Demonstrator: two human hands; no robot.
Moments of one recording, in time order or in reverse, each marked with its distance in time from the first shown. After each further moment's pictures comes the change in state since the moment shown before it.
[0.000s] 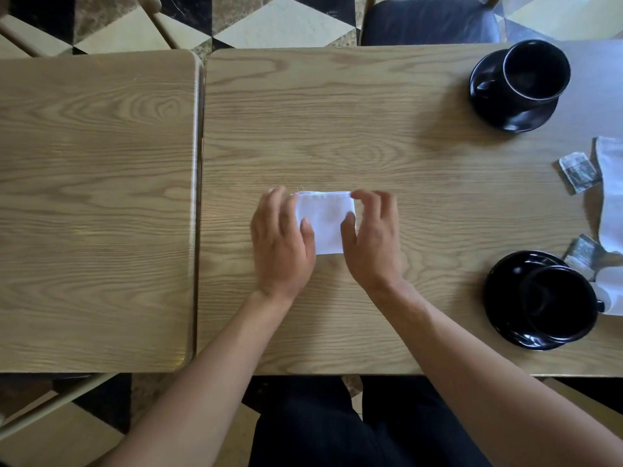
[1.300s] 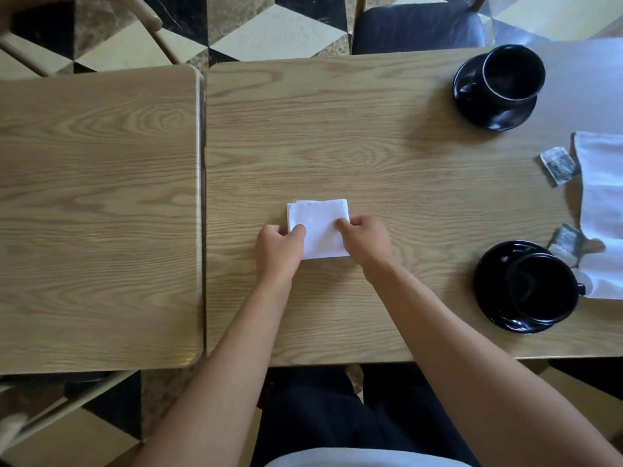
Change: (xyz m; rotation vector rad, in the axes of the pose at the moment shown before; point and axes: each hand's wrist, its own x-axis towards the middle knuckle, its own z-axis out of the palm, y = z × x) left_hand 0.016 0.013 -0.021 -0.522 -0.348 -1.036; right_hand 0.011 0.000 0.000 0.312 -0.357 0.737
